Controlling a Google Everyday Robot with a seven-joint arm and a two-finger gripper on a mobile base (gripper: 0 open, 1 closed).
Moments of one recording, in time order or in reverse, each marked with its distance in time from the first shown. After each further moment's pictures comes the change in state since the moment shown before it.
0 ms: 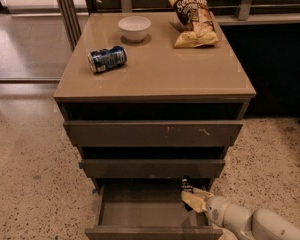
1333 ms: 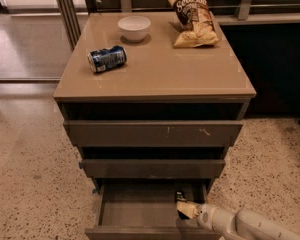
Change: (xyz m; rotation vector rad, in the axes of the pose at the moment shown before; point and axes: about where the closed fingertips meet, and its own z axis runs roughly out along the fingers) arm 0.088 -0.062 0.055 0.033 0.140 0.228
